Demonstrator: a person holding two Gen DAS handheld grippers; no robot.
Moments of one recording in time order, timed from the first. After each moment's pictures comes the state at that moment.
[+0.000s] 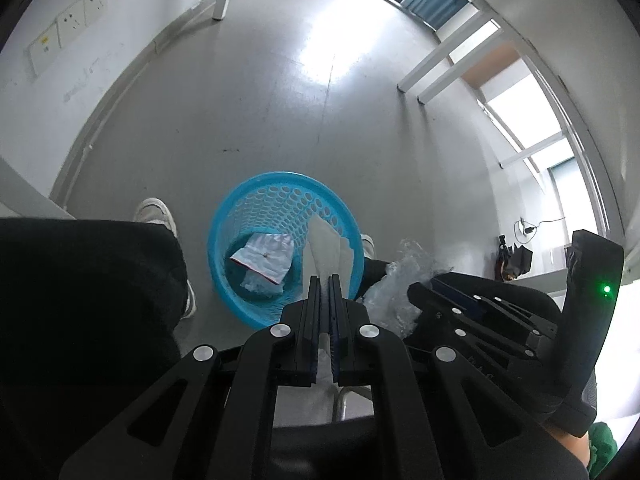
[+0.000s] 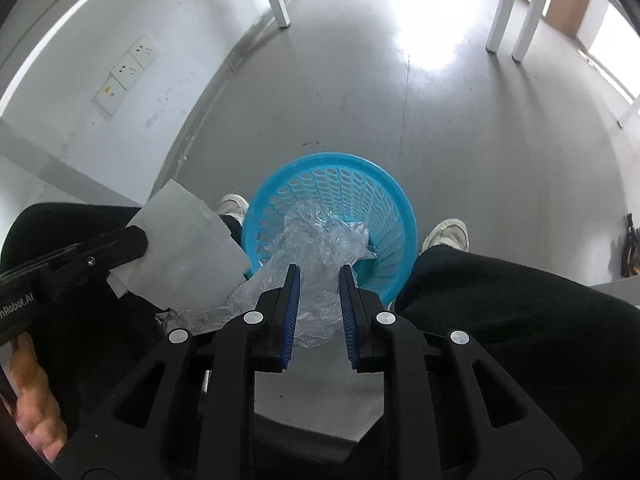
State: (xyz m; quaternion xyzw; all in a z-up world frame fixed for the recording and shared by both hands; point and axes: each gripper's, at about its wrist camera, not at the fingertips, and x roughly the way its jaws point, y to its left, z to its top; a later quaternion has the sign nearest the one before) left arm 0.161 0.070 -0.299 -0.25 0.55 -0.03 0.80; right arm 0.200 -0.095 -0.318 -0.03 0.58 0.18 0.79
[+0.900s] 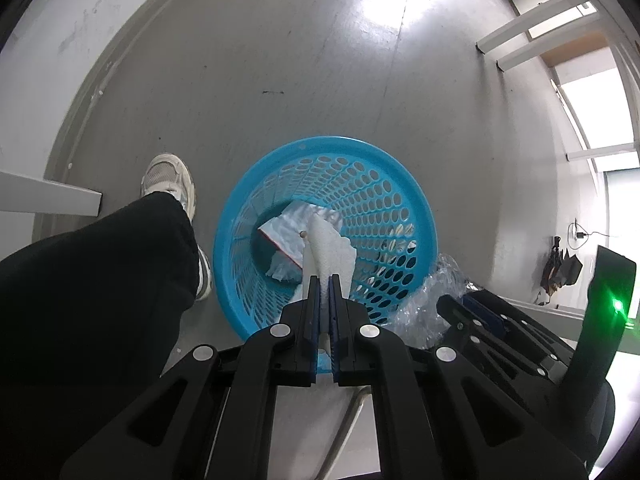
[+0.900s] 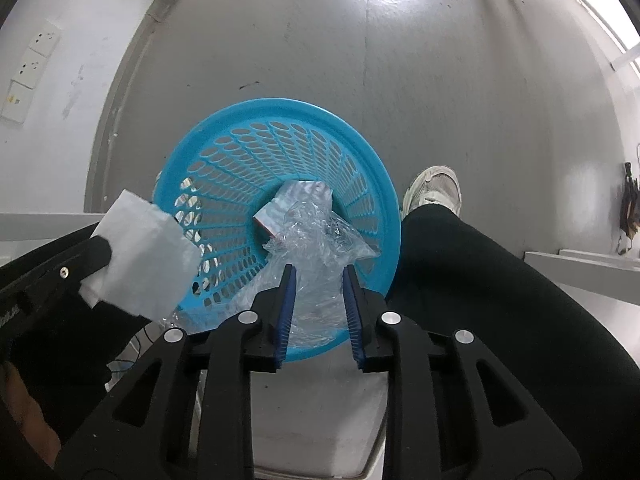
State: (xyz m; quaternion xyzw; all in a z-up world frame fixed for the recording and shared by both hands) left arm 0.253 0.073 -0.405 -0.25 0.65 0.05 0.71; right arm 0.286 -0.098 -0.440 -0.02 0.69 0.09 0.72
